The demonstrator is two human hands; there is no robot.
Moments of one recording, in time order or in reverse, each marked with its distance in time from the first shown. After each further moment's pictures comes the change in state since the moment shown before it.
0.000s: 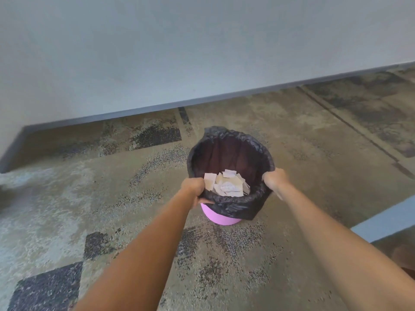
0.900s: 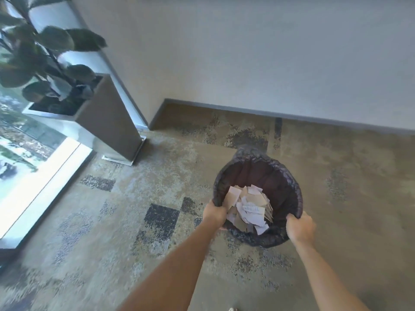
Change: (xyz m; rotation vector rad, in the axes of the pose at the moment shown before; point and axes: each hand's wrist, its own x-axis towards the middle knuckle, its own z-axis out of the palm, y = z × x) left_hand -0.233 0.152 -0.140 -0.133 0.416 -0.199; right_hand -0.195 -0.245 -0.053 -0.266 -0.259 -0.125
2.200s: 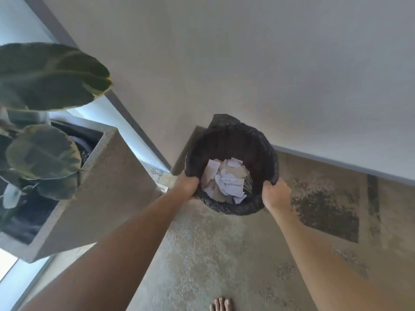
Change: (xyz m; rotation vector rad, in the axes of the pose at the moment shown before) left_hand 0.498 0.317 -0.326 -0.115 0.145 0.034; right_hand 0.246 -0.485 0.425 0.011 -0.129 -0.202
